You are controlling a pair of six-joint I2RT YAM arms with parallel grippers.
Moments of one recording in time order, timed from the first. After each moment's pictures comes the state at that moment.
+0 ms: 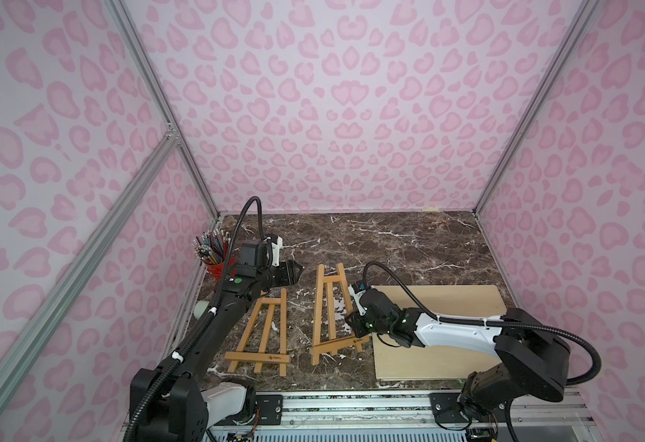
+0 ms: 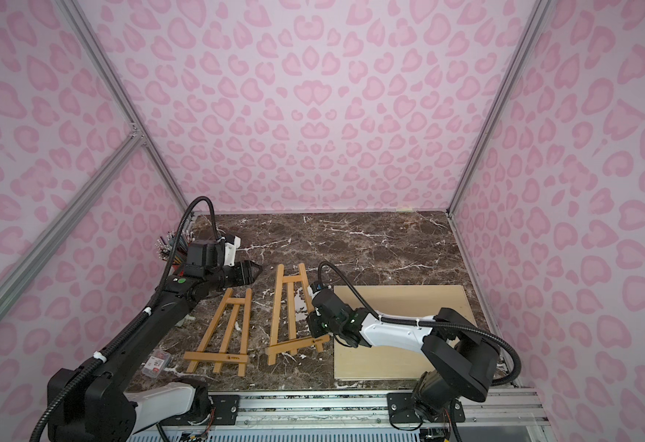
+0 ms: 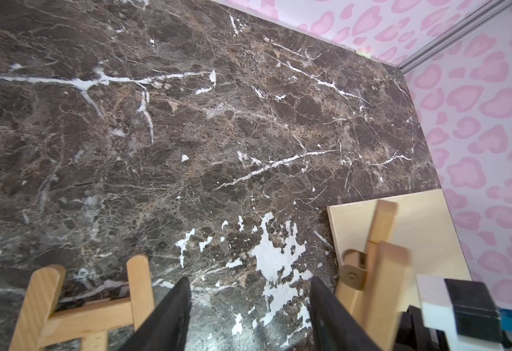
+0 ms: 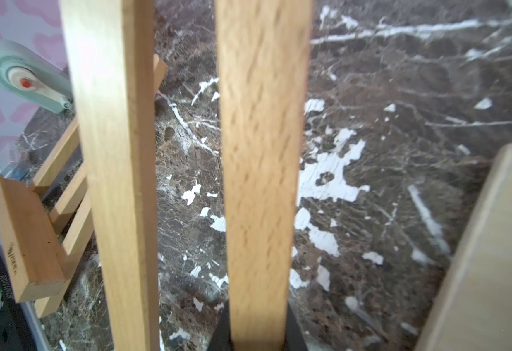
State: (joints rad) left arm -0.21 1.21 0.92 -0.46 0.31 -0.34; right arm 0.96 1.57 0.77 -0.03 0.00 0.56
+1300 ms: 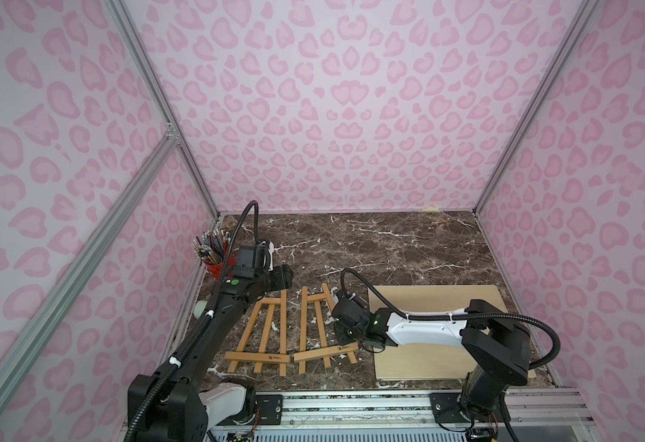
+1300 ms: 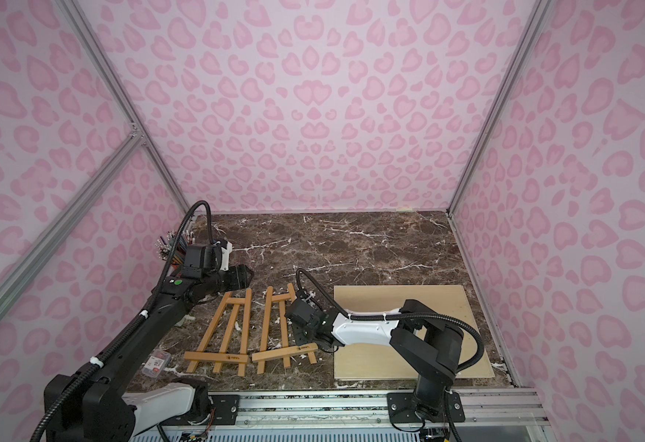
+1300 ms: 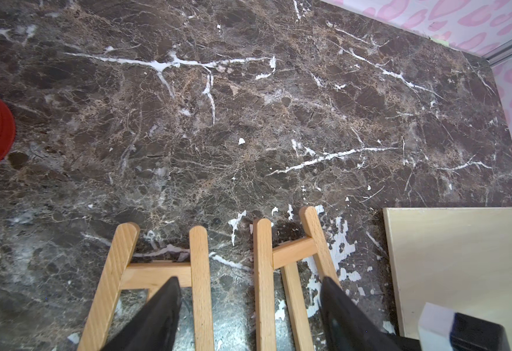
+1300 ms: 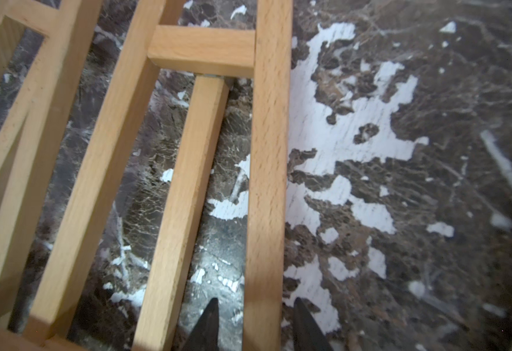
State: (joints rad) left arm -0.19 1.19 0.92 -0.56 0.16 -0.32; right arm 1.08 1.73 0.96 -0.26 0.14 0.70
